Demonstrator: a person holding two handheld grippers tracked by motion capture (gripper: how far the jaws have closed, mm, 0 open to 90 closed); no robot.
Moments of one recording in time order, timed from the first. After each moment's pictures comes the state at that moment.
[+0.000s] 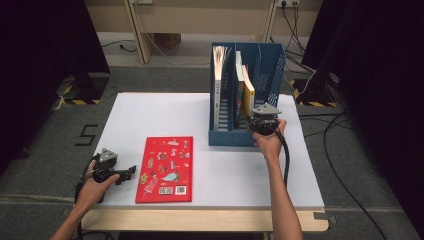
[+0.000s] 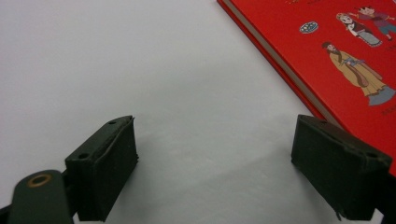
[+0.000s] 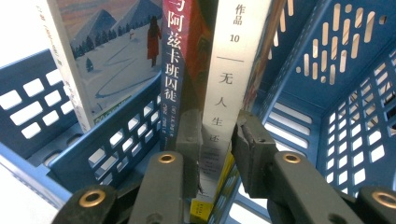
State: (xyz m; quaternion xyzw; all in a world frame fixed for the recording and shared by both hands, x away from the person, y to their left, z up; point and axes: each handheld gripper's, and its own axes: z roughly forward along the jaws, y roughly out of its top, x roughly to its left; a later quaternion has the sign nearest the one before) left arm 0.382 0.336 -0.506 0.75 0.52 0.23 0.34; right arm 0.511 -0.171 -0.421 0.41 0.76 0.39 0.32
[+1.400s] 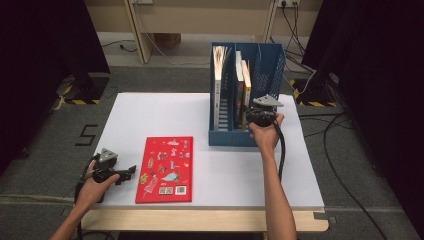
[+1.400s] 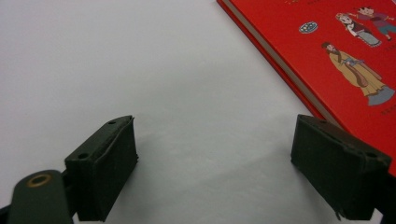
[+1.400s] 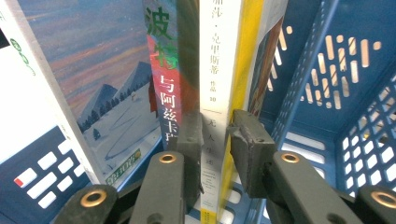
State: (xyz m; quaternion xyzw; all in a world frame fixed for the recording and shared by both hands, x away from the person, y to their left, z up) left arm 0.382 0.336 -0.506 0.75 0.52 0.23 0.34; right arm 0.527 -0.163 -0.407 0.44 0.71 0.45 0.30
